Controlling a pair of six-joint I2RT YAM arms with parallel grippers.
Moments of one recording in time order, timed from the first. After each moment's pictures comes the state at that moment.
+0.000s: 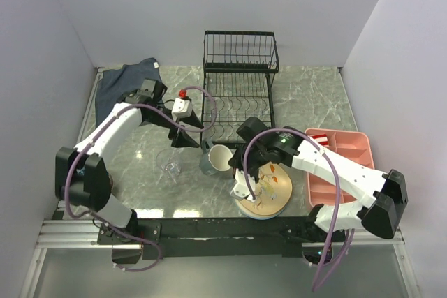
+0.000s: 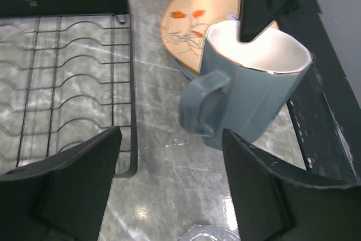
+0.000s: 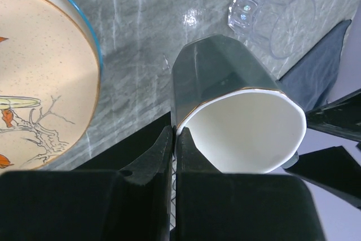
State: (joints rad) left arm -0.28 1.52 1.24 -0.85 1.21 1.08; right arm 0.90 1.29 1.14 -0.93 -0.41 -1.93
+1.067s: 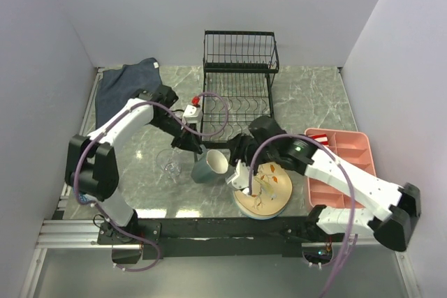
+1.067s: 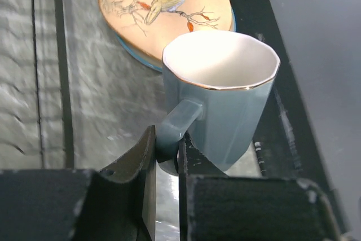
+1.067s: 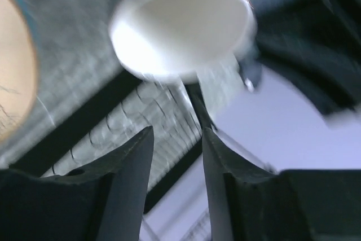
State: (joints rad) left arm -0.35 1.67 1.35 -1.19 1.16 1.24; right arm 0.87 1.18 1.04 -0.69 -0.29 -1.84
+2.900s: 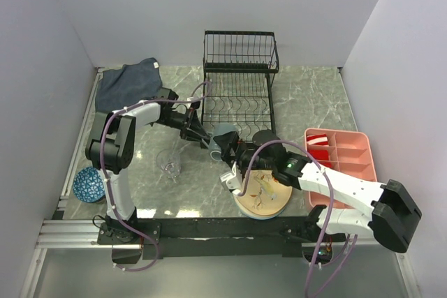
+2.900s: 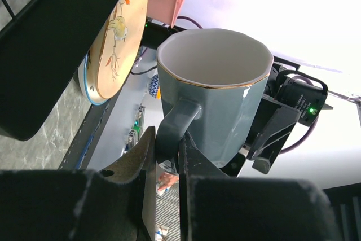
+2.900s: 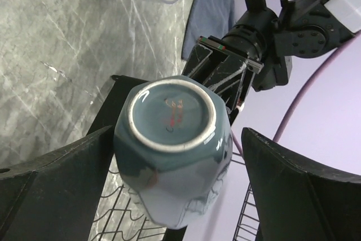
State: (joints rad) left arm -0.26 1.96 1.27 -0.60 1.38 -0.47; right arm 0.86 1.14 0.66 0.05 -0.41 -1.55
